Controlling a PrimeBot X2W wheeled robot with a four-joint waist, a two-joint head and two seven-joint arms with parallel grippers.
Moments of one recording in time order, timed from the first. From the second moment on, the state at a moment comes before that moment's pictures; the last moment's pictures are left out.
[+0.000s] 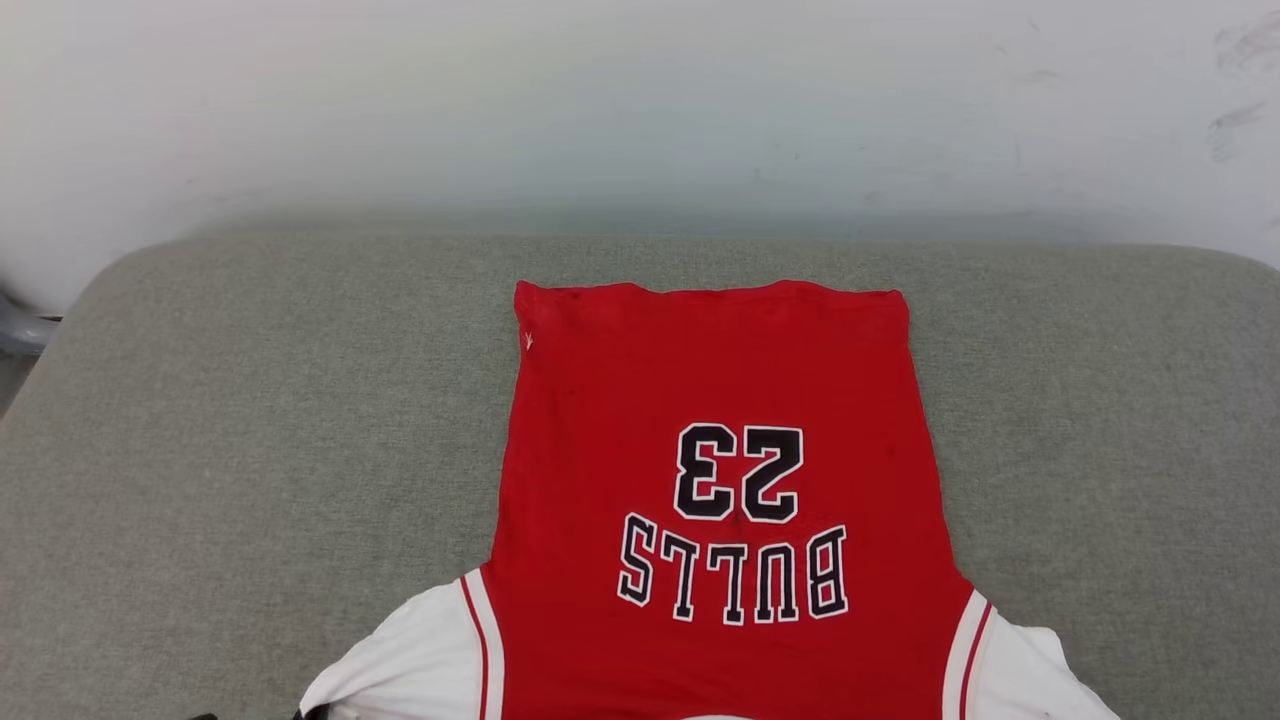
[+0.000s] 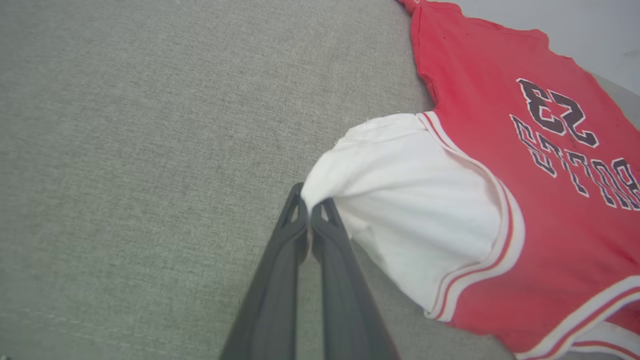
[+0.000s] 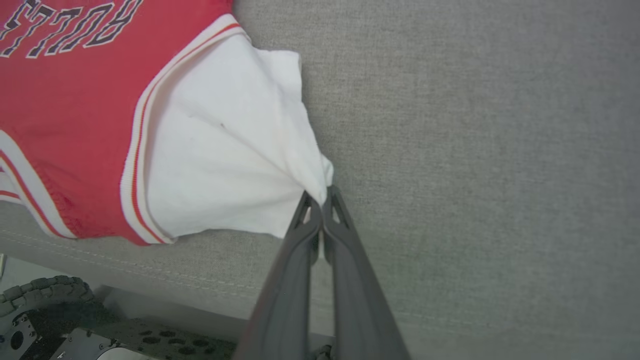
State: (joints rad) left arm 0.16 0.64 -0.52 0.08 -1.00 0.31 -0.26; right arm 0.38 -0.41 -0.01 0.01 0.48 0.13 0.23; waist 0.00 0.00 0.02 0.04
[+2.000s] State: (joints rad) left arm -0.22 0.17 -0.43 0.12 -0.58 0.05 -0.26; right arm -0.95 -0.75 0.31 0.41 0.49 0.13 1.07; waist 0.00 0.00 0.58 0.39
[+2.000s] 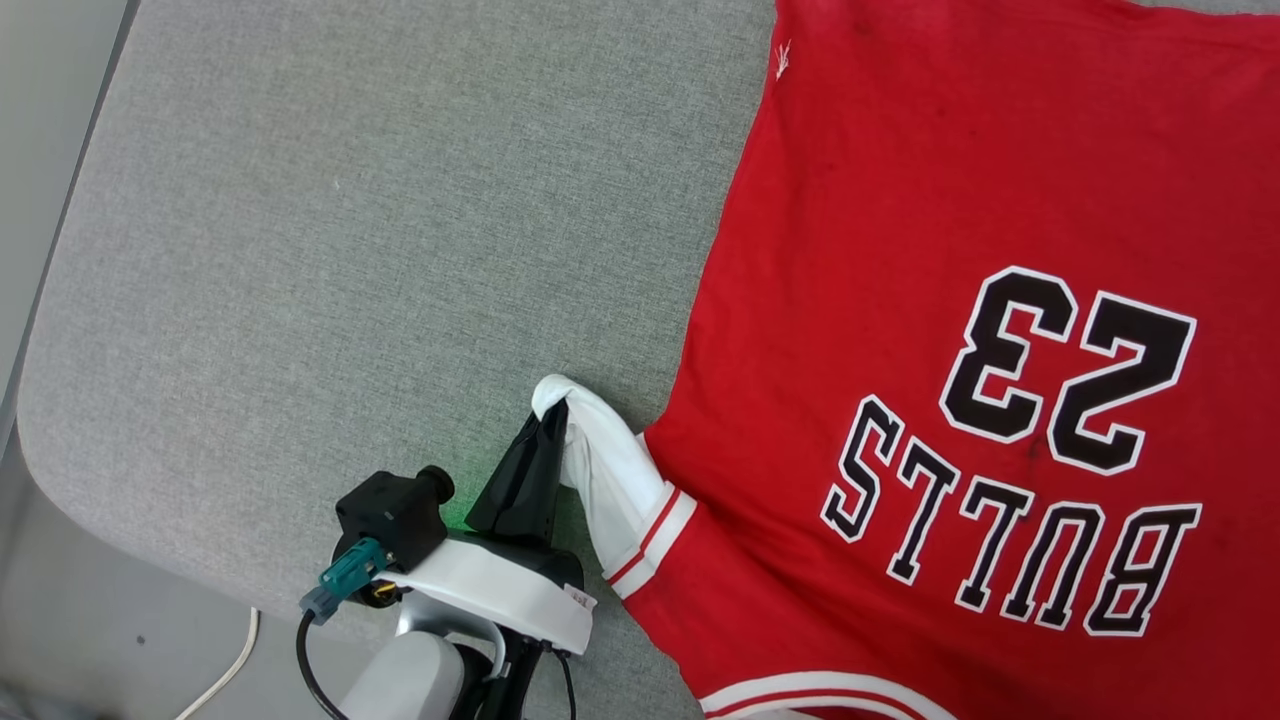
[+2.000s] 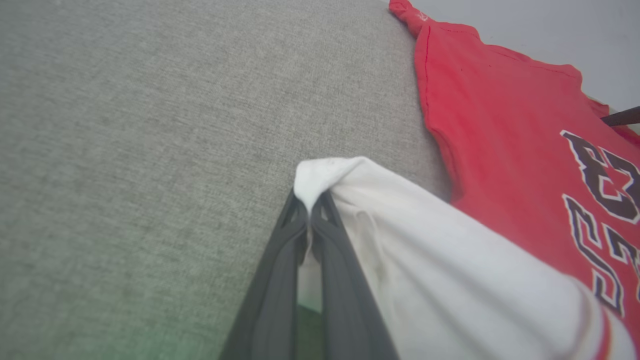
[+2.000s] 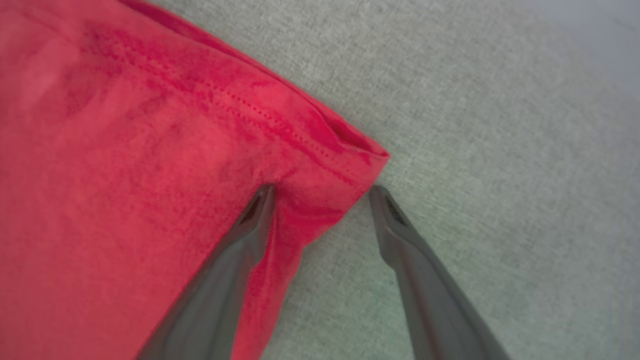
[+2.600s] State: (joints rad) left arm -0.16 0.15 -0.34 0.14 -0.52 0.03 -0.26; right arm -0.89 -0.76 0.36 0.39 0.57 0.13 0.85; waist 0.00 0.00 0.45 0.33
